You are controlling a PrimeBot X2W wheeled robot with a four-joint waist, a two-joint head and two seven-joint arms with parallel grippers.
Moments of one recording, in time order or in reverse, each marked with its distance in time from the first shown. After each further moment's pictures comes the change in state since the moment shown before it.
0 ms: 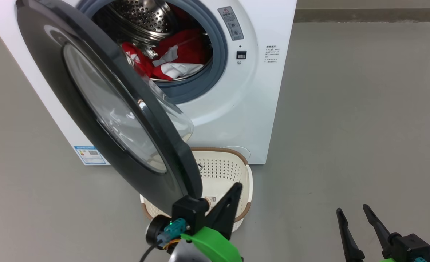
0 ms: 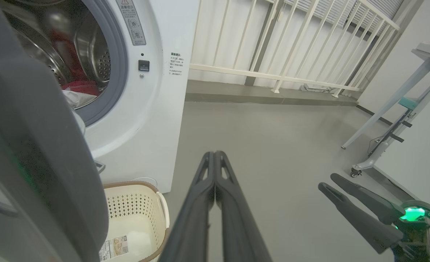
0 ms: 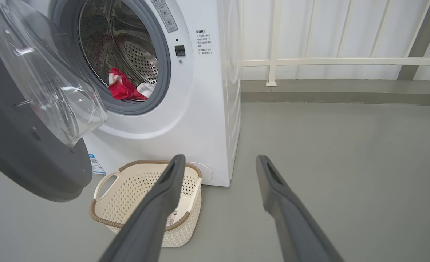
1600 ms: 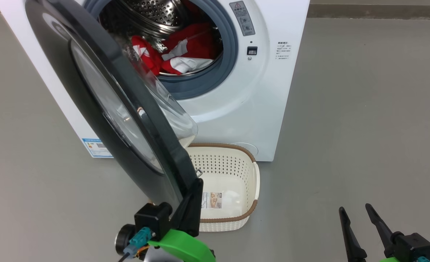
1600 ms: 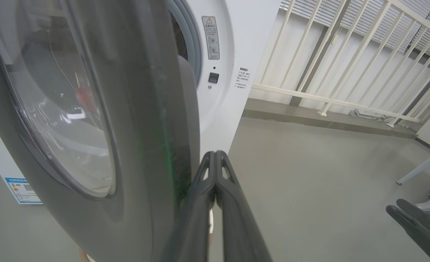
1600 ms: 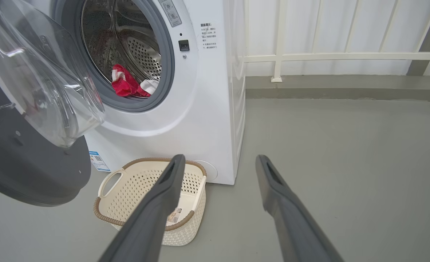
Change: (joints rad) left arm 0.036 0.058 0.073 0.063 -0.052 0.095 -0.161; right arm -0.005 0.000 -0.009 0.006 0.010 0.000 0.000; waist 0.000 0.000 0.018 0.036
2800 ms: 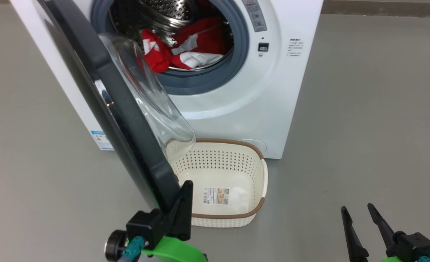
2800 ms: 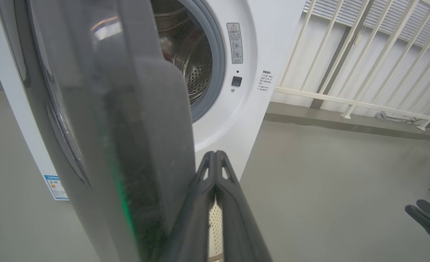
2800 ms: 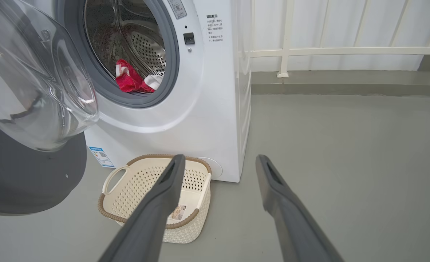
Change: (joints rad) left arm 0.025 0.037 0.000 -0.041 0.029 0.053 -0.019; right arm -0.003 0.000 -0.011 0.006 0.005 0.000 0.000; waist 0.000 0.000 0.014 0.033
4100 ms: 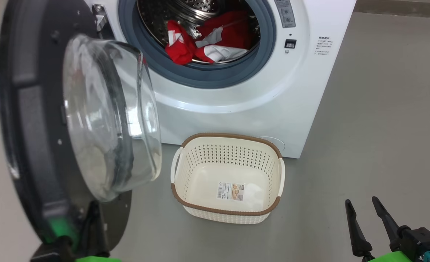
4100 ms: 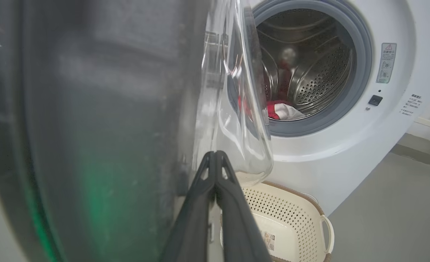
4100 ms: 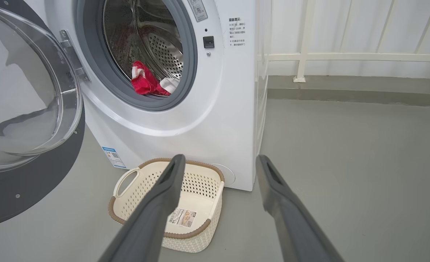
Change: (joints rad) left arm 0.246 0.157 0.259 -0.210 -0.044 0.166 -0.006; right arm -0.017 0.000 -0.017 -0.013 -0.006 0.000 0.000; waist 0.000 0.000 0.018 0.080
